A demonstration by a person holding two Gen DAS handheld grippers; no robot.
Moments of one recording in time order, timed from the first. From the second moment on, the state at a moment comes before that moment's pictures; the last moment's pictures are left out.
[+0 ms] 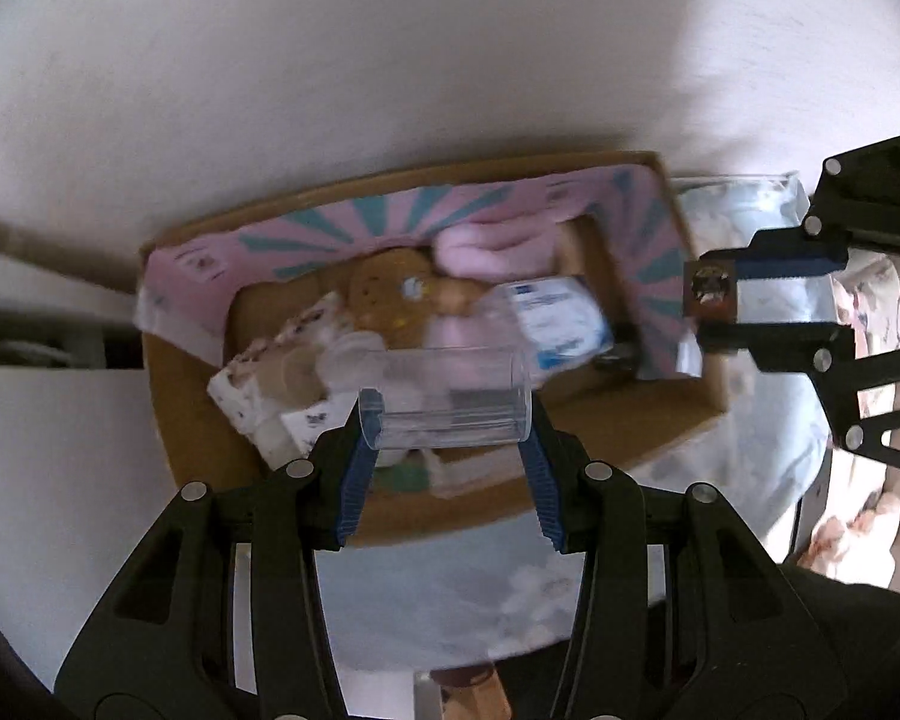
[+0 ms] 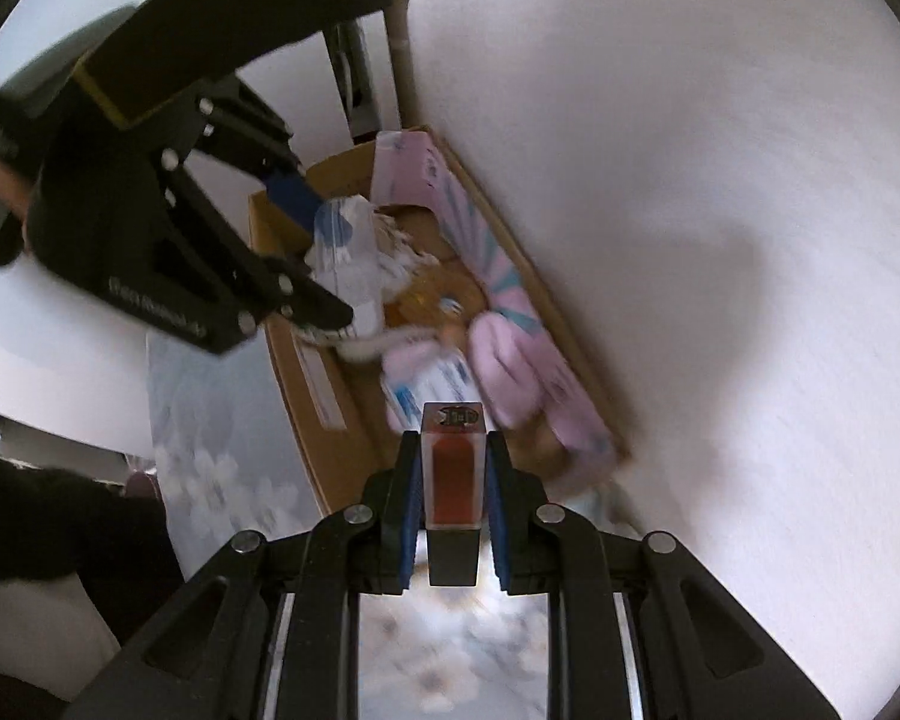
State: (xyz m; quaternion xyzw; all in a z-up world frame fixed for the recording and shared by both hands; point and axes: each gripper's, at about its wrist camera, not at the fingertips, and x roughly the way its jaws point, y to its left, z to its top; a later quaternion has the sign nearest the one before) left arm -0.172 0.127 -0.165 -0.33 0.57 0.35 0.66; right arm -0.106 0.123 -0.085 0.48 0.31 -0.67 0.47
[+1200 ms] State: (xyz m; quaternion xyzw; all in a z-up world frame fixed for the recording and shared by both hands) left arm -0.217 0.107 -0.159 -0.28 0.52 0.40 0.71; right arm -0.110 0.082 -0.118 0.56 0.26 -0.70 0.36
